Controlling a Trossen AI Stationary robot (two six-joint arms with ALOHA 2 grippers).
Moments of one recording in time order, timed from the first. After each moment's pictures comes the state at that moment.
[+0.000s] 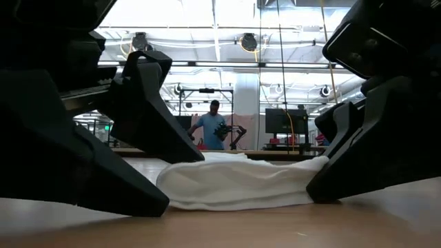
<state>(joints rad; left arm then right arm) -0.68 2.07 0.97 0.40 -0.50 0.09 0.67 2.01 0.84 0.45 0.44 0.54</state>
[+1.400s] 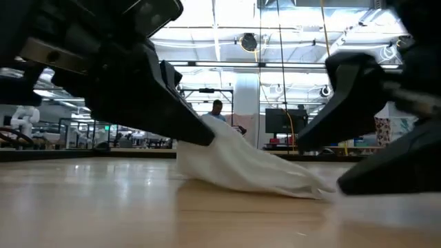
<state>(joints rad) -0.57 1.93 0.90 0.40 -0.42 -0.16 0.74 2.00 0.84 0.50 0.68 0.03</state>
